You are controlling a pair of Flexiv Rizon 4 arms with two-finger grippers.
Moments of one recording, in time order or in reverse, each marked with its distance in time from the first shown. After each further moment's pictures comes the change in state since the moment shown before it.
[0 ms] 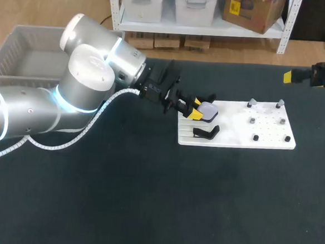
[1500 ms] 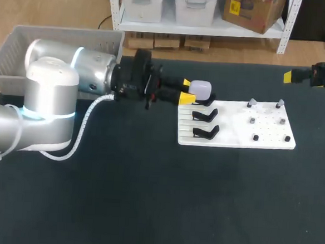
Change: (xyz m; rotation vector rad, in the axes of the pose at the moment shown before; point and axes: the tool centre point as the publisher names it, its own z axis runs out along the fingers) left arm -0.086 -0.065 -0.063 -0.034 -0.430 0.115; right arm 0.000 0.000 0.000 0.000 0.000 0.000
